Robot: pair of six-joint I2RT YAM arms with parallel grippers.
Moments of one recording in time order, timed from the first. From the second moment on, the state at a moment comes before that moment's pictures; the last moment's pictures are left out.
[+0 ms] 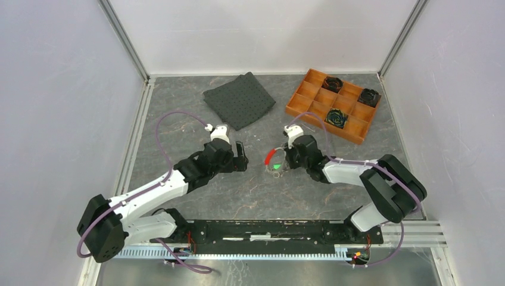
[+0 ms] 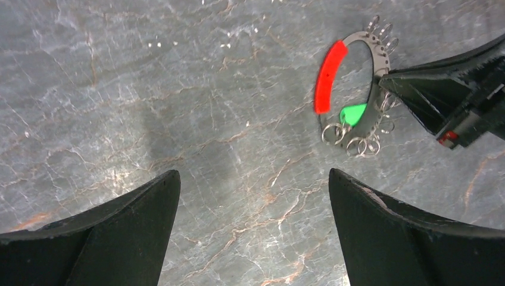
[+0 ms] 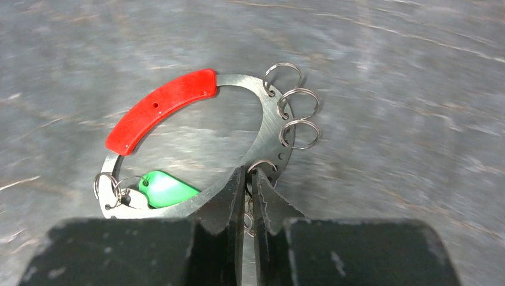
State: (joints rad) left arm -0.78 1.08 0.68 -0.30 -0.28 -0.65; right arm 0.61 1.52 0.55 0.30 0.10 0.16
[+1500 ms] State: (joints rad) left arm -0.74 1.00 0.24 0.55 -0.04 -0.47; right arm 0.93 1.10 0.53 0.32 -0.08 -0.13
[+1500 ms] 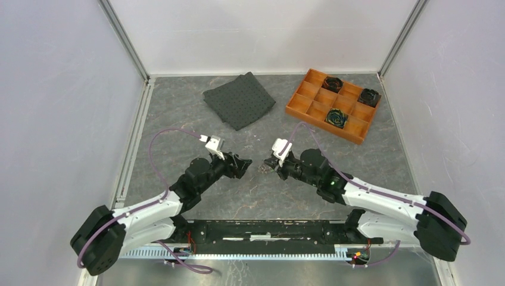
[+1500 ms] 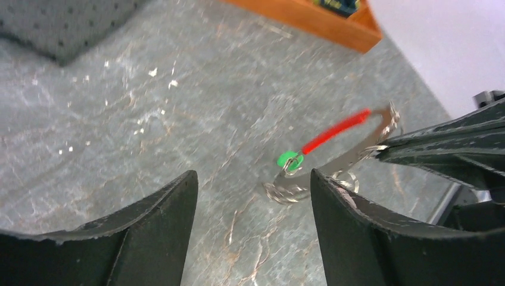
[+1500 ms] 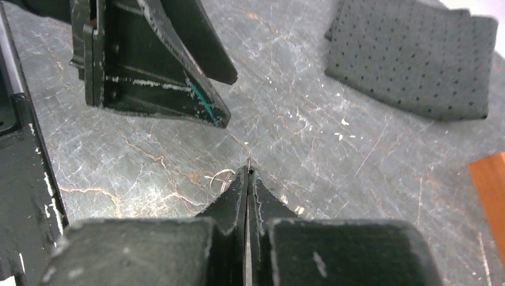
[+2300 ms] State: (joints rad) left arm -0.74 0.74 0.26 0.64 0.27 -0.47; right arm 1.01 0.84 0.80 0.02 -0.43 -0.27
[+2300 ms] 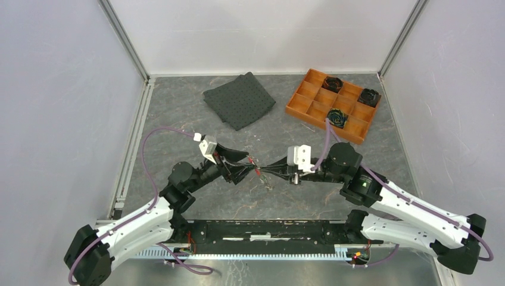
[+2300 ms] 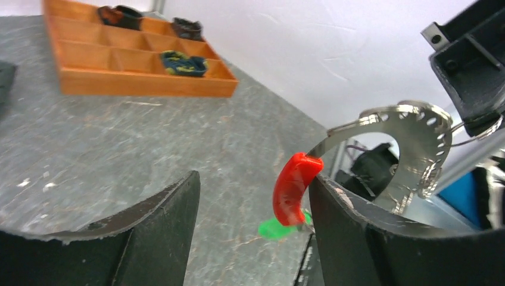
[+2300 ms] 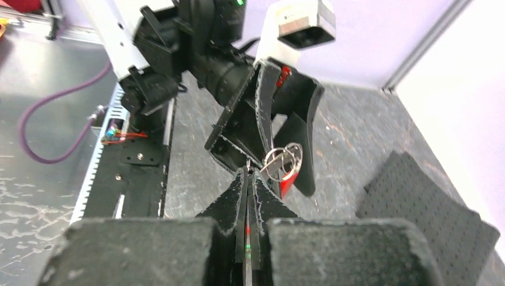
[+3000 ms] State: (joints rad) left arm -0.76 0.80 0.32 0.95 0.53 -0.63; right arm 1.05 0.84 0.94 0.05 -0.64 -0.23
